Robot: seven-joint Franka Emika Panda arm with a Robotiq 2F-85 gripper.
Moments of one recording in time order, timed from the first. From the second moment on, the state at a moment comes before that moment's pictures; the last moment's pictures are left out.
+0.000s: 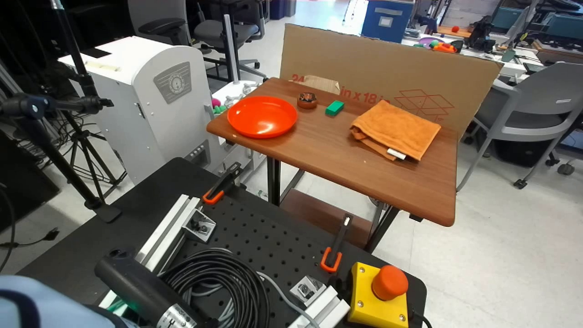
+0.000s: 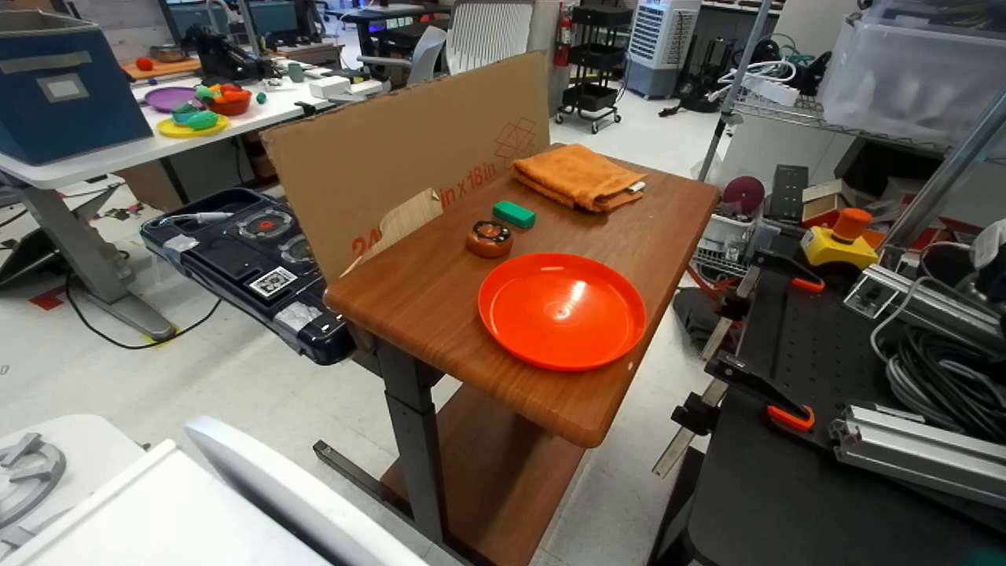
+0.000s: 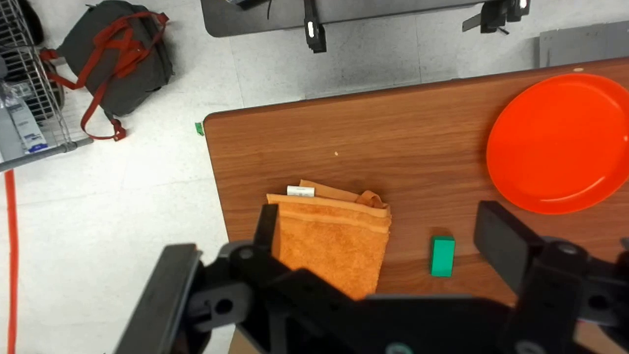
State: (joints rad) arm -0.05 -0.26 -0.01 -2.13 -0.14 1.84 0.04
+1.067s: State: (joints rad) arm -0.08 0.65 -0.06 -1.49 0.03 2.09 0.05
